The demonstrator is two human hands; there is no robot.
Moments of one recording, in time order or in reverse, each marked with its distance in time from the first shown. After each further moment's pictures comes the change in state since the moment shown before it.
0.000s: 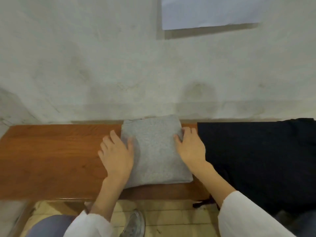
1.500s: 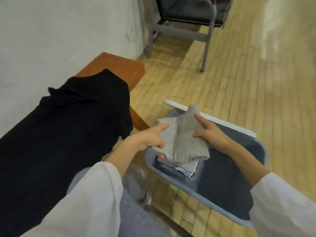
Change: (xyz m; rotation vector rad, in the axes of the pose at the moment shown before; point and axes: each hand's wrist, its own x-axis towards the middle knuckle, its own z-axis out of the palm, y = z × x) left_hand -0.449 0.426 0.057 0.099 -1.734 0.986; right_hand -0.404 0.487 -0.204 1.000 0.400 0.834
